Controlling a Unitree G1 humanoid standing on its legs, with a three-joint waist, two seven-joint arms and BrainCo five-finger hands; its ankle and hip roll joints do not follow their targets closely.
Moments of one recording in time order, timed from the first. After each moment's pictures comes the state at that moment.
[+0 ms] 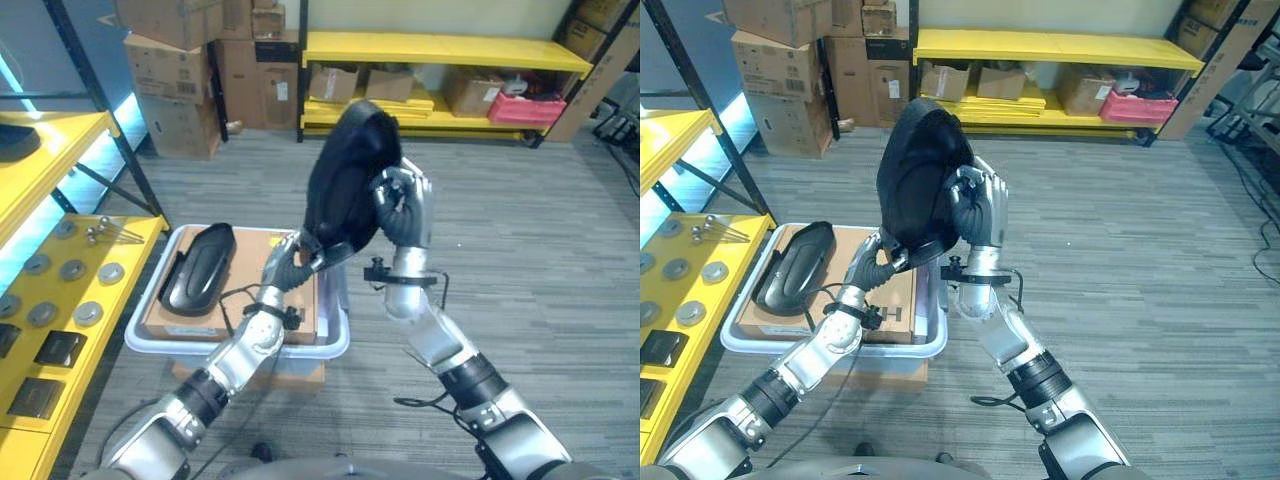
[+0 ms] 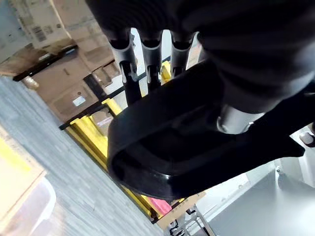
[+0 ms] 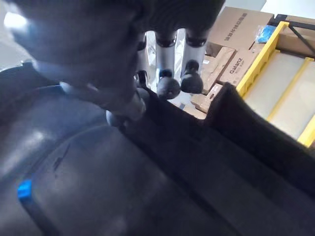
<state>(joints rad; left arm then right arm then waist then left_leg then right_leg) -0.35 0.27 -0.59 0.28 0.29 -0.14 0.51 -0.32 -0.36 0.37 -0.08 -0.43 -0.11 -0.81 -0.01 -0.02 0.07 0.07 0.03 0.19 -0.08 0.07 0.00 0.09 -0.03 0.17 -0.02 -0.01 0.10</state>
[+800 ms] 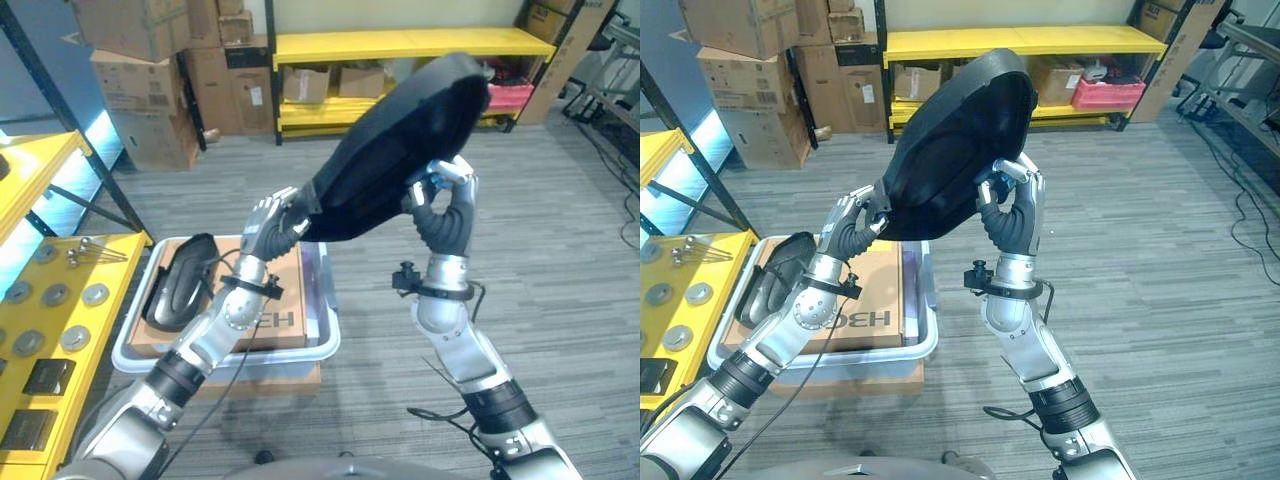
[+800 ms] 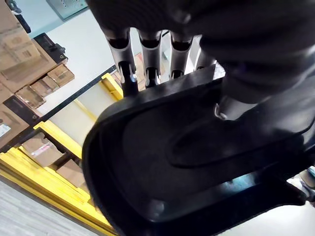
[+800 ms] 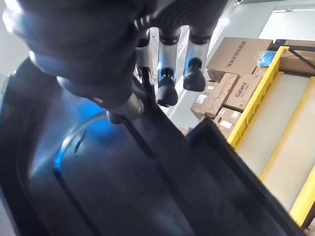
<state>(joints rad) -0.39 0.37 -0.51 0.11 0.36 -0.18 0.49 -0.23 -0.37 0.25 -0.23 -0.38 -0.22 -0.71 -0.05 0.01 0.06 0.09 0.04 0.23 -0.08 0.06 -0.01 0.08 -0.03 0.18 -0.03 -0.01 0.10</state>
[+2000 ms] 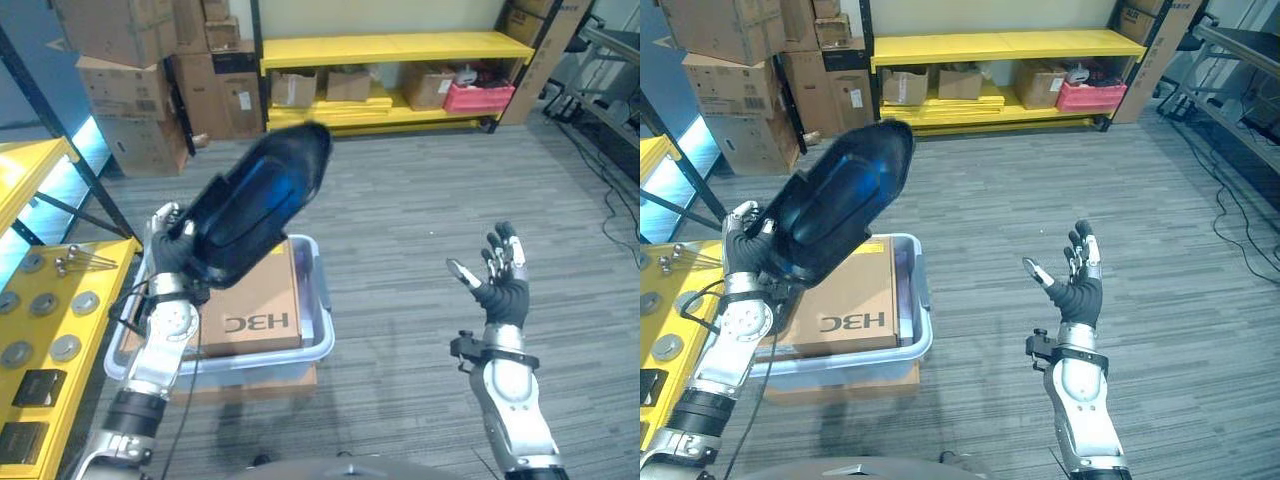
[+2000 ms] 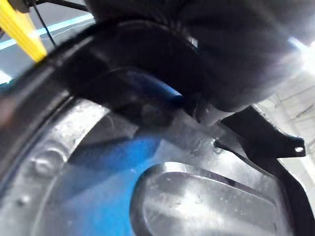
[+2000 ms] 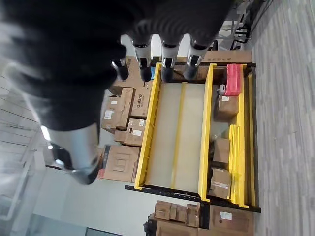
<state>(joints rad) -0.16 0.32 -0.08 0.08 0.12 -0.14 0.55 0.18 -0.35 -0.02 -0.13 0.21 -0.35 -0.33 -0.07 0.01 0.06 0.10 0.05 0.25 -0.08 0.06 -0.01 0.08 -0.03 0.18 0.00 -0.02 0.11</state>
